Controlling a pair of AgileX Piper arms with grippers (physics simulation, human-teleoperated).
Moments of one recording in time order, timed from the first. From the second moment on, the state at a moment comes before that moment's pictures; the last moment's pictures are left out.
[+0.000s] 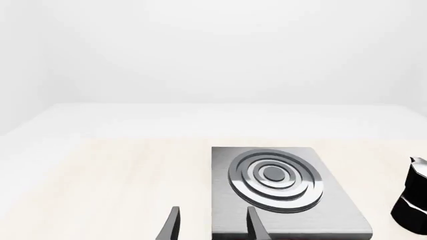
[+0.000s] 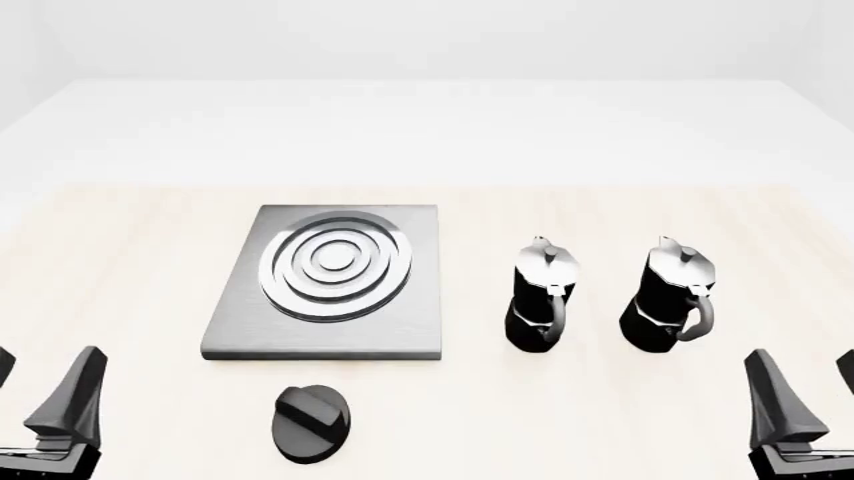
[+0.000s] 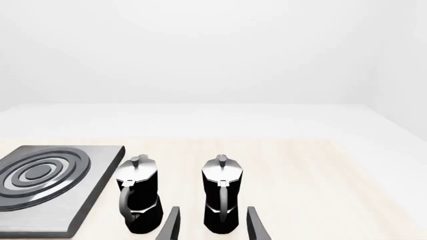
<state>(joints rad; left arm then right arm) -0.01 0.00 -0.03 0.02 -0.01 0.00 0.00 0.00 0.00 0.00</state>
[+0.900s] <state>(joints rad) -0.13 0.40 -0.20 -0.04 0.04 0.00 0.01 0.00 0.00 0.01</state>
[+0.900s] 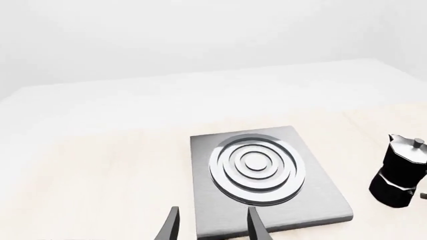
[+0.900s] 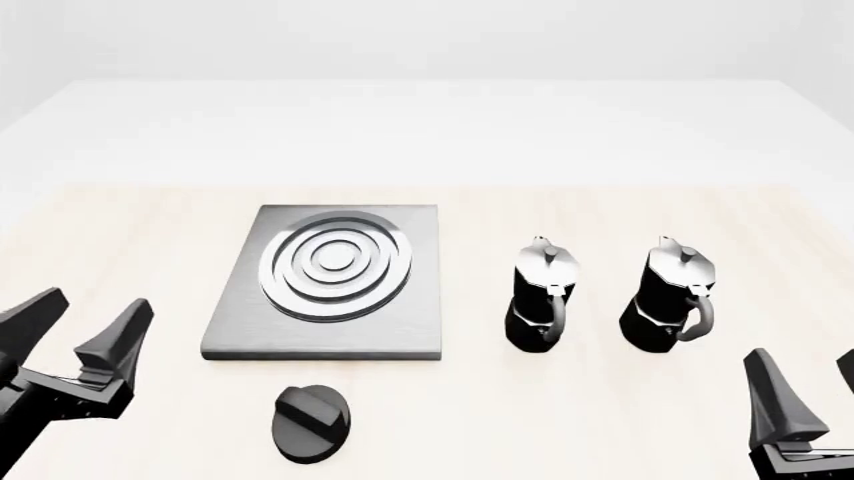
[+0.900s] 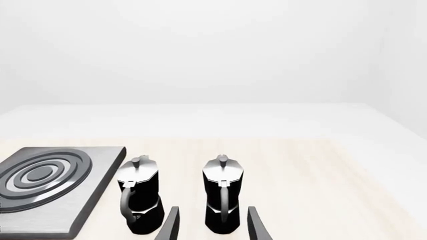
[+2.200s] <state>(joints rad) -0.40 0.71 -0.45 0.40 0.31 0.01 0.02 0.00 -0.02 0.01</state>
